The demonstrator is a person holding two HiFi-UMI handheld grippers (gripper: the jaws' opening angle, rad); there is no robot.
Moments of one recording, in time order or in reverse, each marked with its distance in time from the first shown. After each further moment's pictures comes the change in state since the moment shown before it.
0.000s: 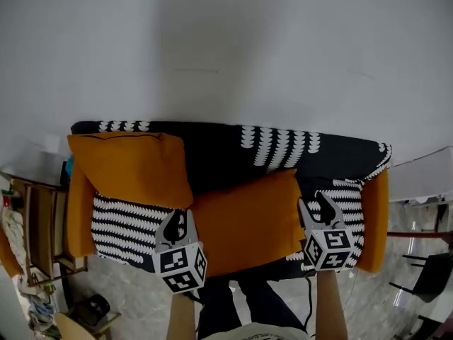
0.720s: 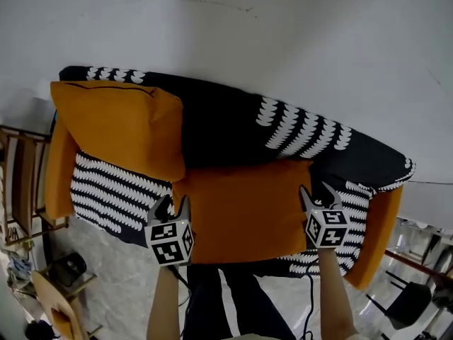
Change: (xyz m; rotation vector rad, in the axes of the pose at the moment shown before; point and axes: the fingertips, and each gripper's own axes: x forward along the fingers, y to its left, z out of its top) left arm 0.104 0.040 -0.146 -0.083 0.260 0.085; right arm 0.143 -0.045 -0.120 -0.106 0.256 0.094
